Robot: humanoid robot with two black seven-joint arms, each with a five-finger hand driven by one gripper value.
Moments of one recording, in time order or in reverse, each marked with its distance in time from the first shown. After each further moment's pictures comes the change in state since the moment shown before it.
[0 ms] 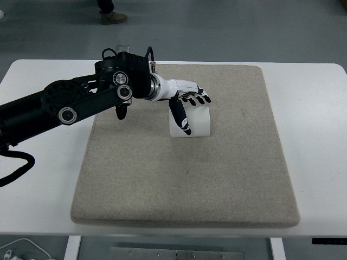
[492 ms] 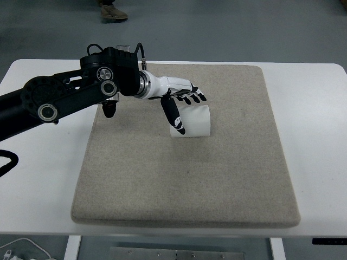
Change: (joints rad) left arm -0.001 0.085 -0.002 -0.098 -0.064 0.000 0.012; right arm 0.000 0.000 0.000 0.000 0.000 0.000 0.000
